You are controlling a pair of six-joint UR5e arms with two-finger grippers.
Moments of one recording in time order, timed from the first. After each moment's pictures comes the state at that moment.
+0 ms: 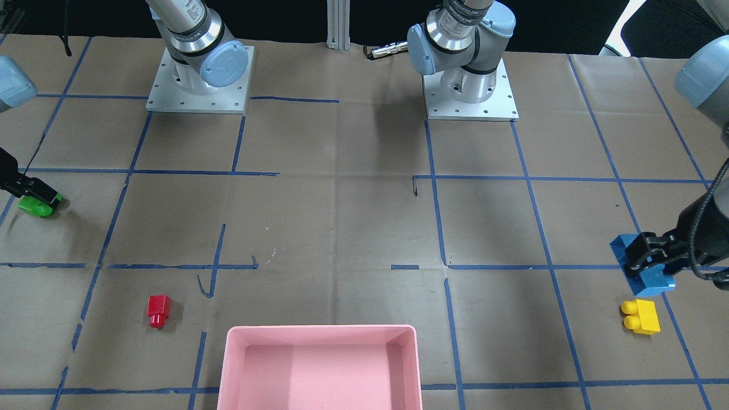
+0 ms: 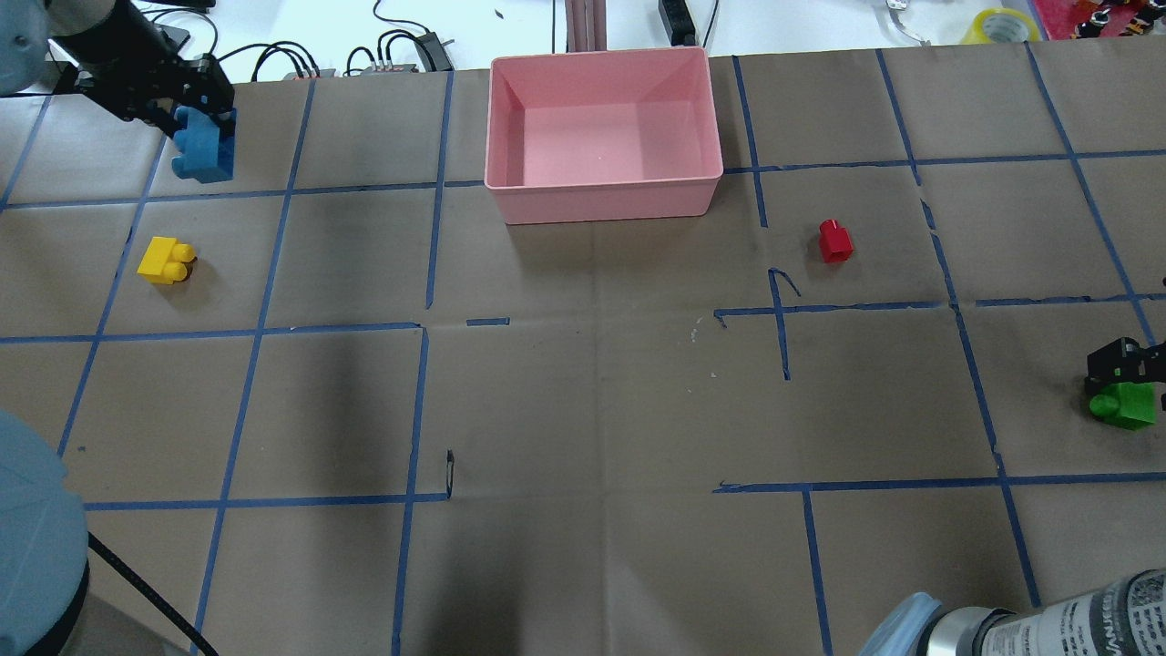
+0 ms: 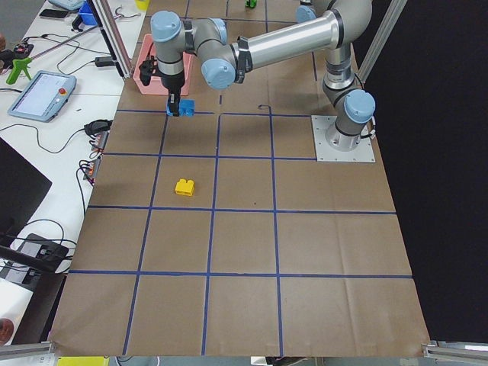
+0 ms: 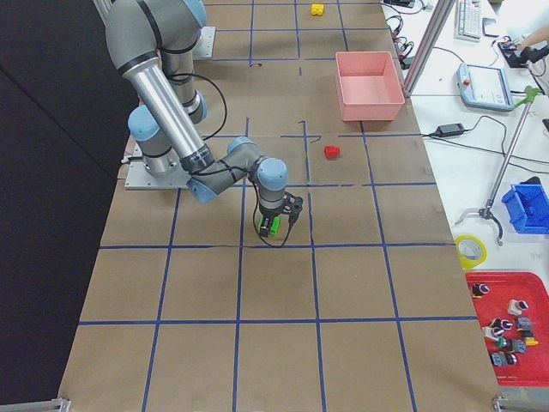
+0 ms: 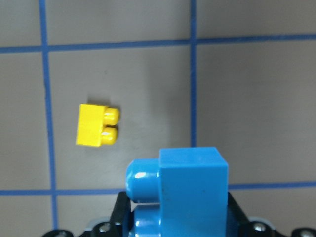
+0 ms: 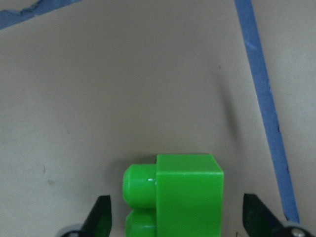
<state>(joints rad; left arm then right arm) -1.35 -1.99 -1.24 -1.37 1.54 0.15 0.72 -1.28 2.10 -2.37 -1.58 -0.55</state>
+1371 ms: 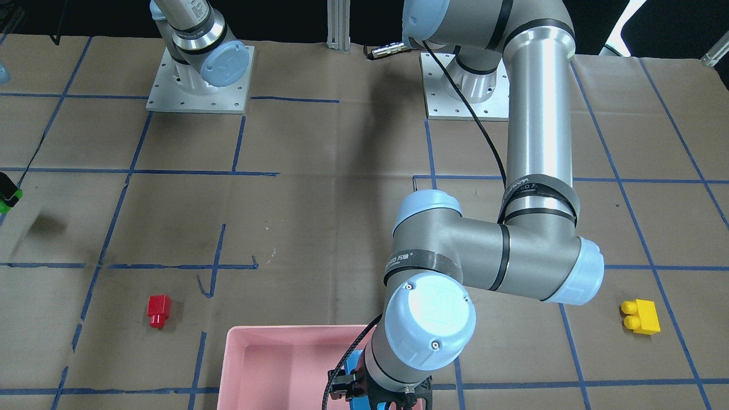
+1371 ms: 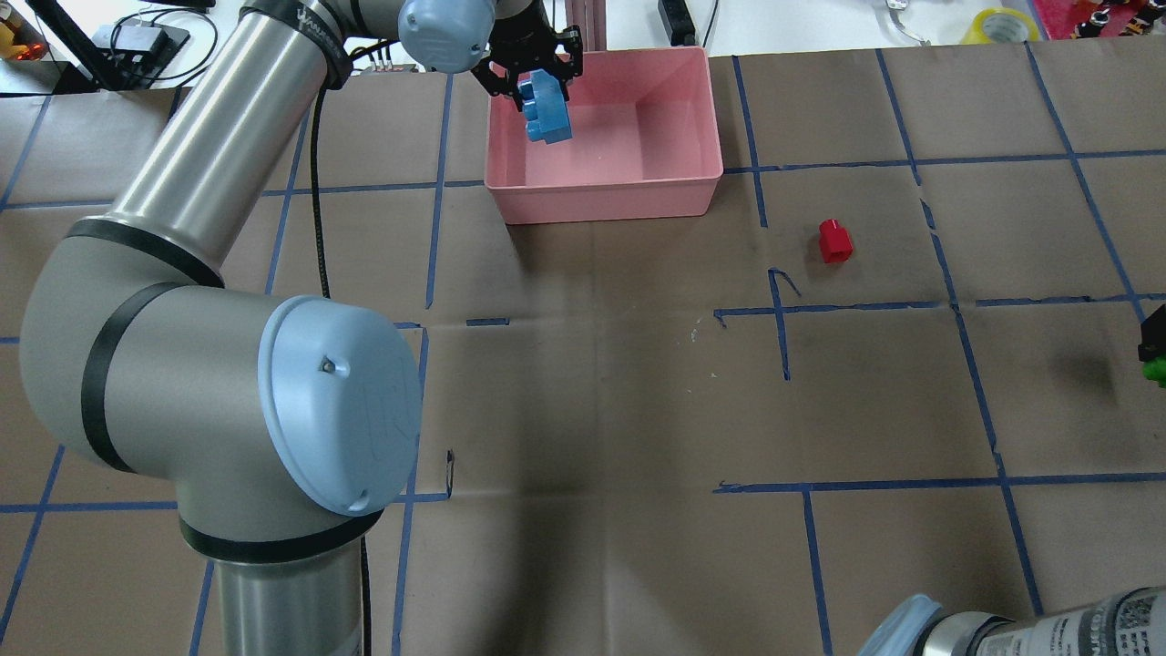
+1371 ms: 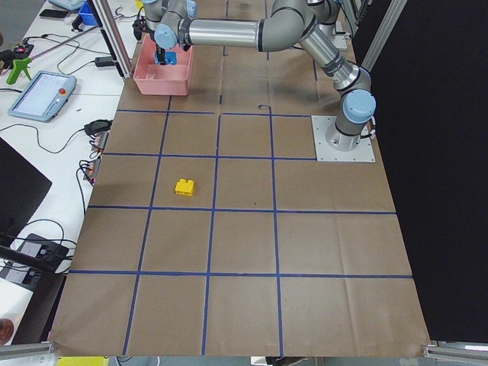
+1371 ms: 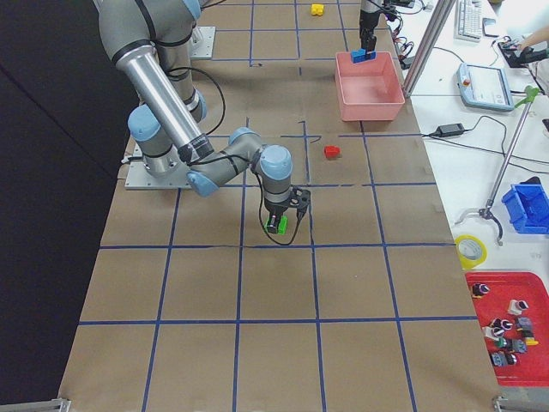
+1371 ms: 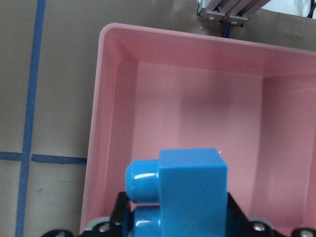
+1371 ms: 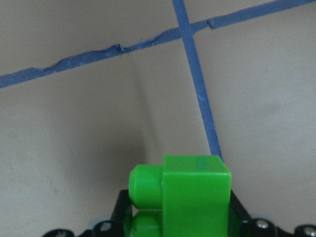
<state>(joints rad) -1.77 -2.46 -0.79 -1.31 1.48 -0.31 0.73 -1.36 1.99 -2.31 -1.57 -0.62</state>
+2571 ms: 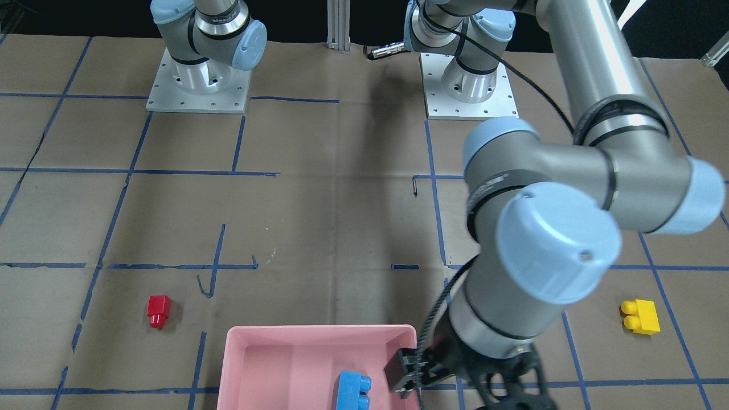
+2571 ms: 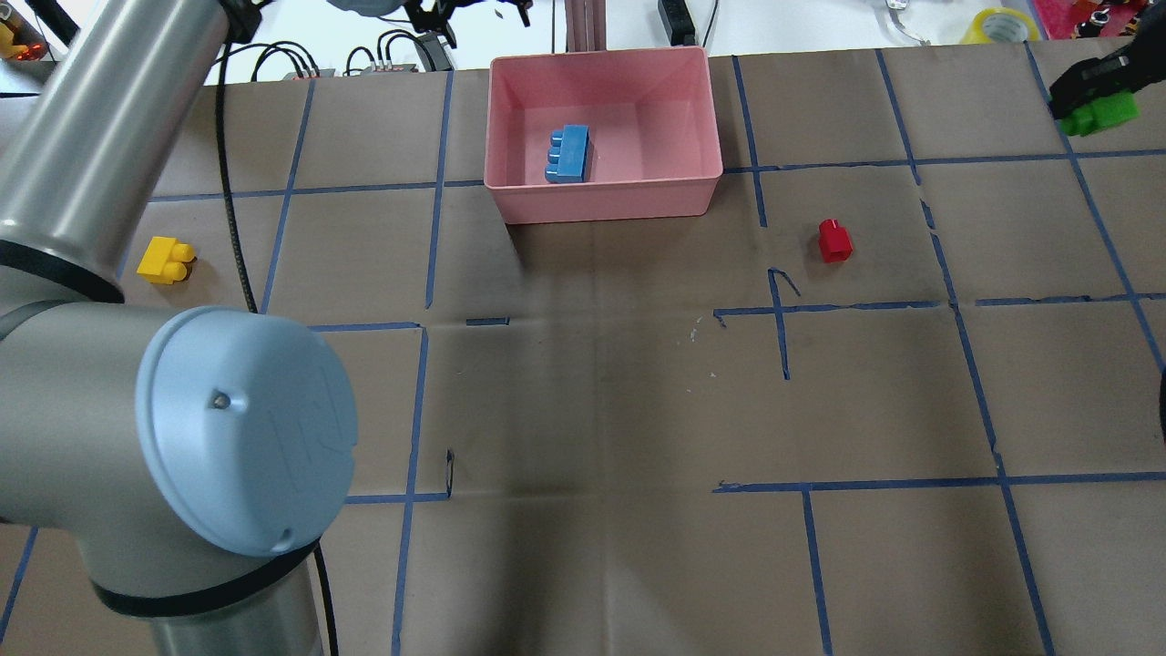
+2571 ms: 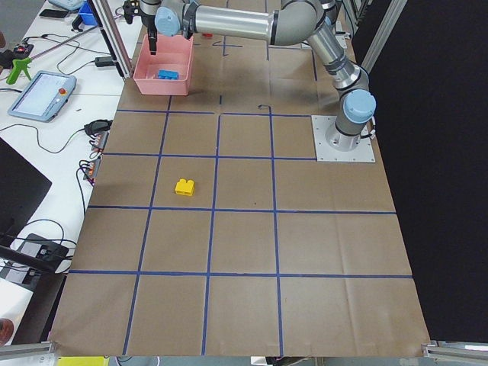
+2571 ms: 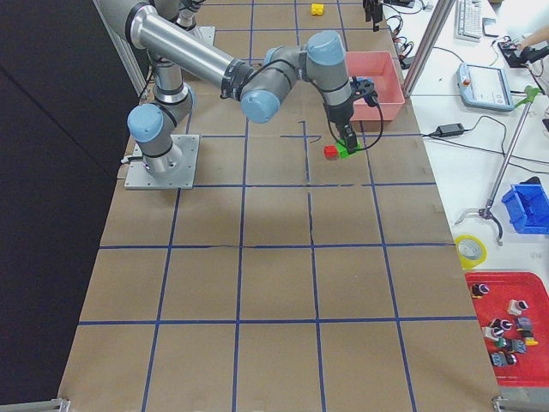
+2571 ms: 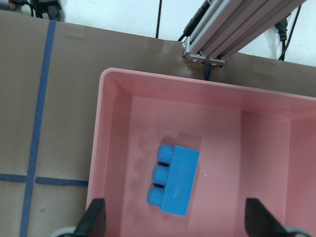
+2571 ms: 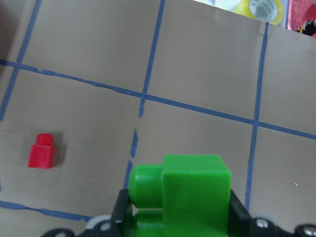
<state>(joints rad) -1.65 -2.27 -0.82 -1.39 1.48 -0.26 1.20 -1.41 1.58 -2.10 -1.52 -0.59</state>
